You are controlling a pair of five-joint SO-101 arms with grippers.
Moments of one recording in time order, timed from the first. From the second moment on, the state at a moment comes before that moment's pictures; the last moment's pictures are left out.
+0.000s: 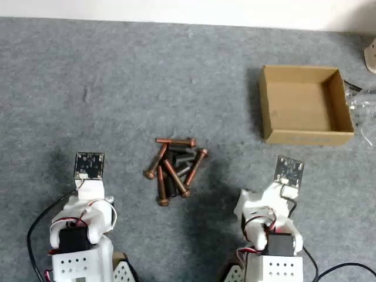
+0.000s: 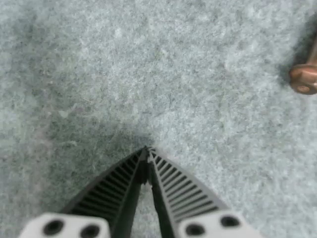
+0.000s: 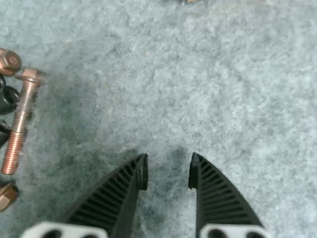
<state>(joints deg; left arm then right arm) -14.2 -103.4 96.0 75.9 -3.7 -4.2 -100.7 96.0 64.0 -12.4</state>
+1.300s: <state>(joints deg) -12.3 -103.5 81.7 61.8 -6.0 -6.5 -100.7 96.0 55.0 14.0</state>
